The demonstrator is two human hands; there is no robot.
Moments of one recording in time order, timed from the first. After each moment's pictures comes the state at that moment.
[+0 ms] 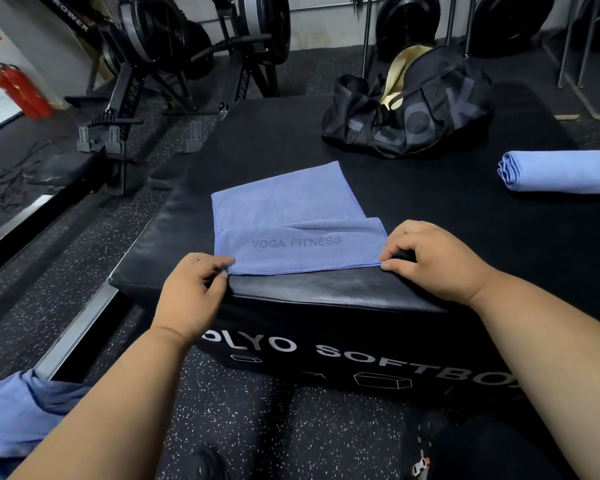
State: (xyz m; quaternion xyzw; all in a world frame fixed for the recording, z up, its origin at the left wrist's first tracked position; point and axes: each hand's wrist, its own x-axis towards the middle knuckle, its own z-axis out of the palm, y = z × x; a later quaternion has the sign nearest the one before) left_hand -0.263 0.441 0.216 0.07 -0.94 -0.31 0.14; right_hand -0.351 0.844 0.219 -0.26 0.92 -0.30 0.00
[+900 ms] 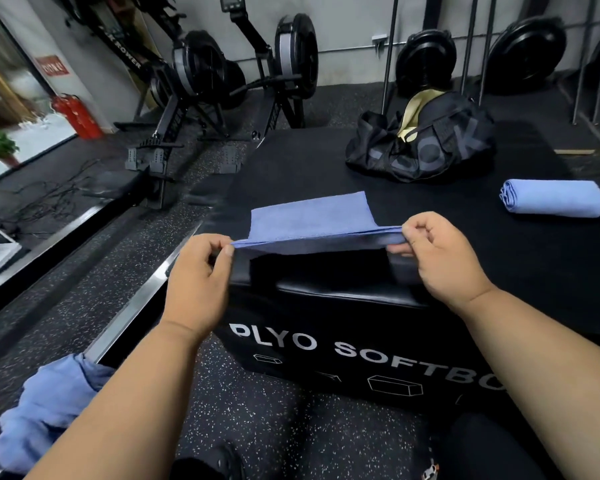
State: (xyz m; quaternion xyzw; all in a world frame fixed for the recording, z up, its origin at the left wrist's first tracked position) left_hand -0.198 0.452 0.307 0.07 -0.89 -0.36 0.27; right_hand -0.287 0.799 0.281 -0.07 0.77 -0.63 -0.04
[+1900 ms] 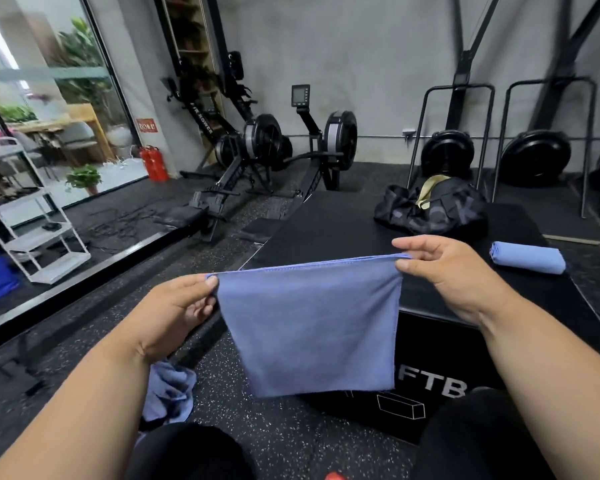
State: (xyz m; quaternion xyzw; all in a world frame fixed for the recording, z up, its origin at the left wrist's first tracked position) left_hand 0.036 0.403 0.421 0.09 -0.64 -0.76 0.05; right_hand -0.123 0.792 0.424 -0.19 0.69 -0.69 0.05
